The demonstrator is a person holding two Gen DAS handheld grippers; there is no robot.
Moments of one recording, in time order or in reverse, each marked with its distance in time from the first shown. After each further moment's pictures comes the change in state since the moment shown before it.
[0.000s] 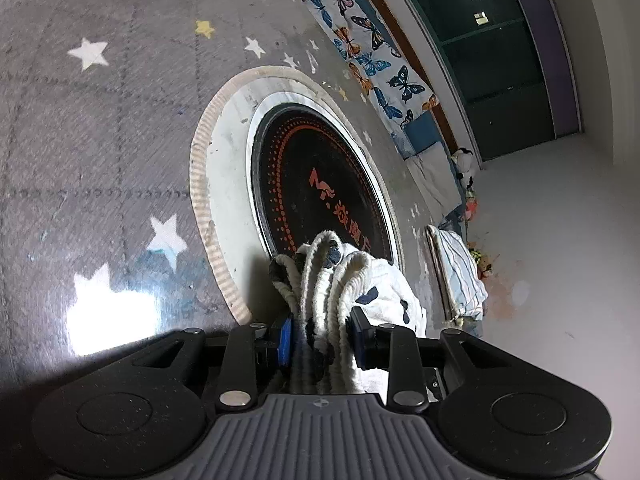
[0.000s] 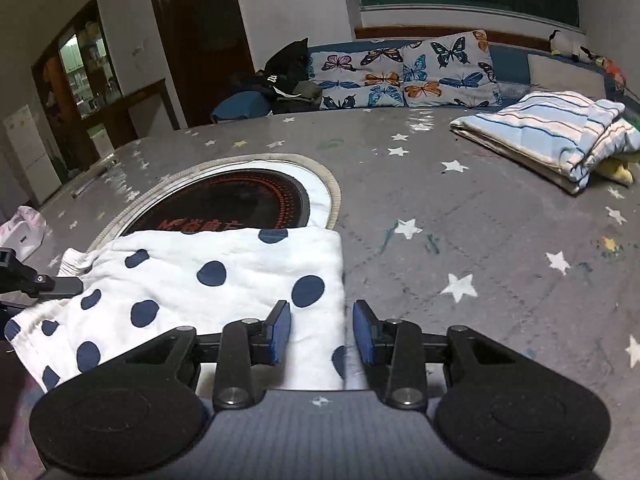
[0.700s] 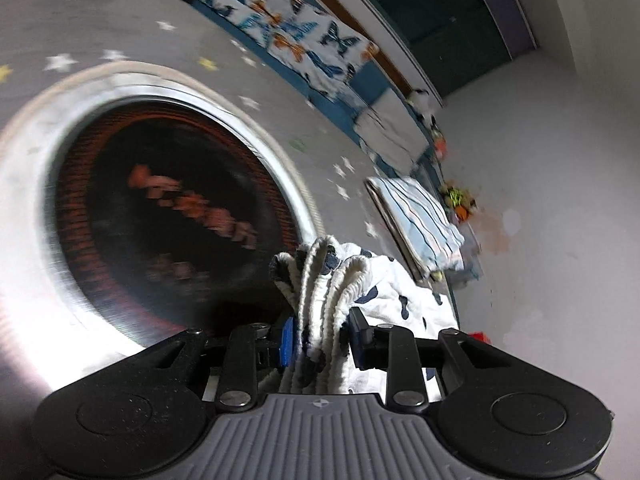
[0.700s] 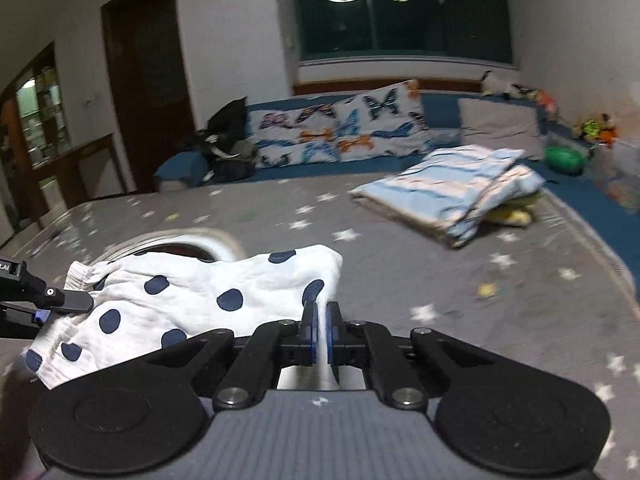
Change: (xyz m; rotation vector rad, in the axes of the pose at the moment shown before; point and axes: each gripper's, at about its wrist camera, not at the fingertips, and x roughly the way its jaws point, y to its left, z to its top) left arm 0.075 -0.112 -0.011 0.268 0.101 -0.031; right arm -0.068 -0.054 0.017 0.060 -0.183 -0.208
